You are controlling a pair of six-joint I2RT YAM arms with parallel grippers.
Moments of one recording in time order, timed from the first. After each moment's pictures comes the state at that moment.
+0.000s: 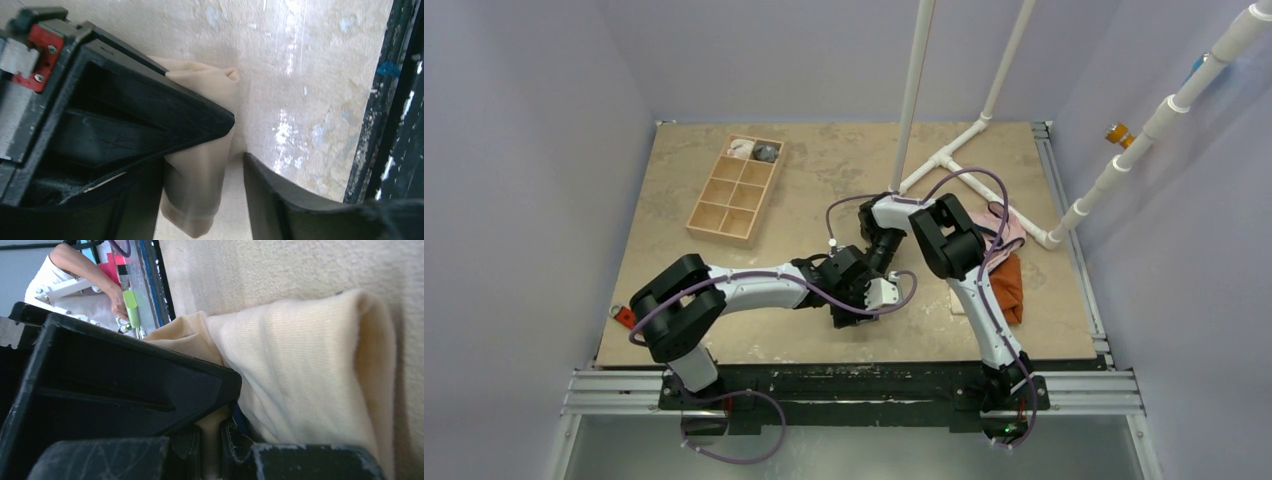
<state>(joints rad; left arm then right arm) -0.98 1.66 0.90 -0.27 0.24 0.46 0.59 2.49 1.73 -1.51 -0.93 -0.85</state>
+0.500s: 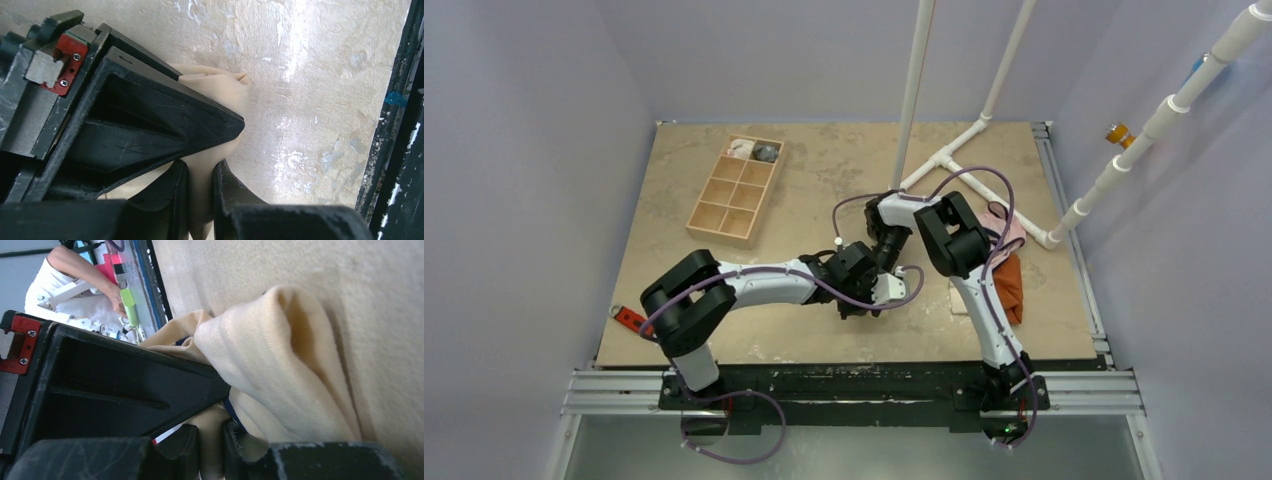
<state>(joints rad) -0.98 1.71 0.95 -0.24 0.23 0.44 0.56 2.48 1.71 -1.52 -0.90 -0.84</state>
